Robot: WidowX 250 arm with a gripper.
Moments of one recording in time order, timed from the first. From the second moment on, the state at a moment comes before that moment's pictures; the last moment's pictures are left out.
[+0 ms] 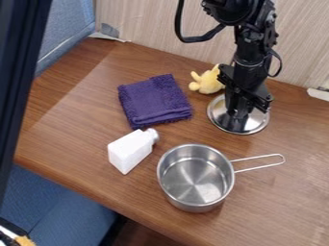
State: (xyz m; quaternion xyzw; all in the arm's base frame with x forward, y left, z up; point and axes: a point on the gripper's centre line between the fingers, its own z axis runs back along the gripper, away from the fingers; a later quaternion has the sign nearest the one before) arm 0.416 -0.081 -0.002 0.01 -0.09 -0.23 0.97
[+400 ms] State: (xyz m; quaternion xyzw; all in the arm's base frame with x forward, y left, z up) arm 0.417 -0.089 0.002 -0.02 -0.09 -0.22 0.97
